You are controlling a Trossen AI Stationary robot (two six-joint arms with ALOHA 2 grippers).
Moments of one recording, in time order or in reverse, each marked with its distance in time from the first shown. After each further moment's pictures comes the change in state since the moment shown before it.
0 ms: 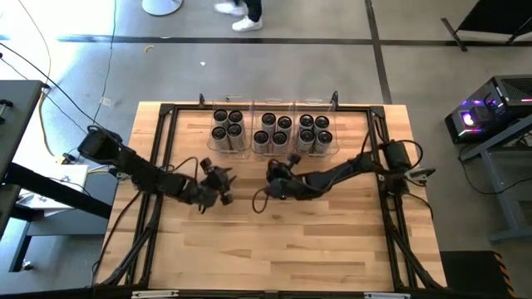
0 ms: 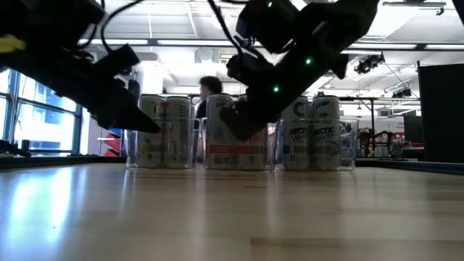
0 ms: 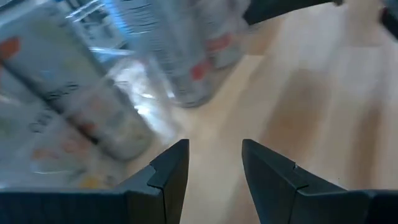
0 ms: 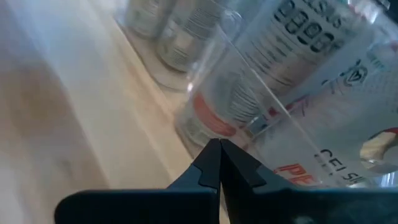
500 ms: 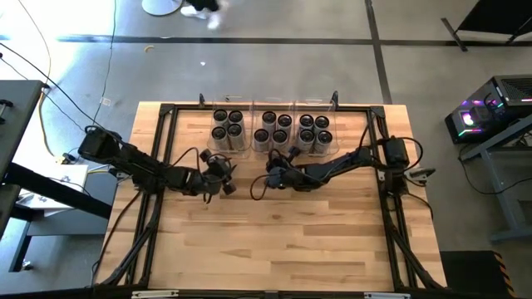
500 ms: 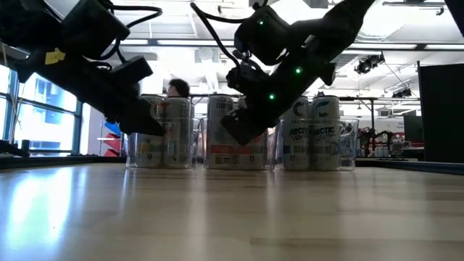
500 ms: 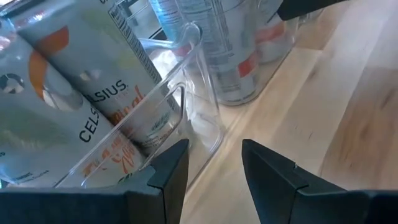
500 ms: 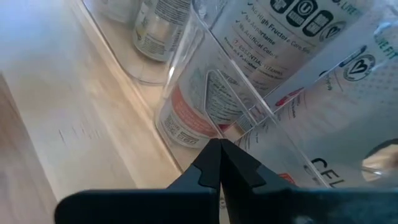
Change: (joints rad) left arm 0.170 0.000 0.000 0.012 0.029 0.082; right arm -0.106 0.000 -0.002 -0.007 -0.067 -0.029
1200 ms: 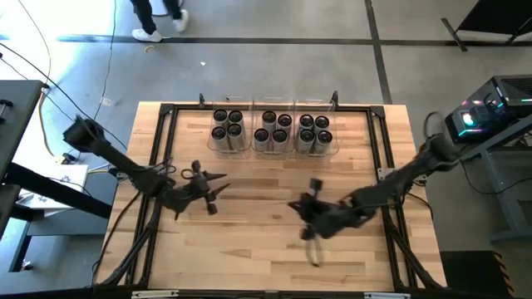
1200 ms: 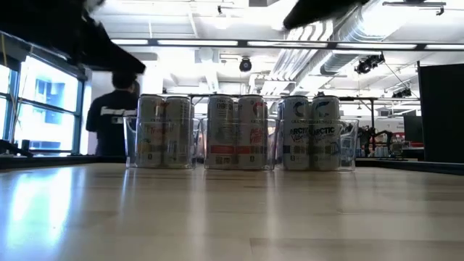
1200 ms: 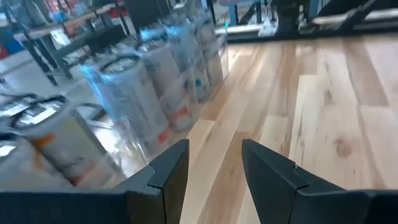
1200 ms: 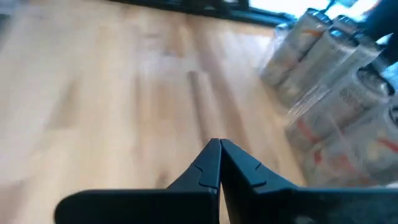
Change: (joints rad) left arm -0.343 -0.315 0.000 -0.068 -0.072 0.052; right arm 0.457 -0.398 -0.001 -0.349 -0.097 0.116
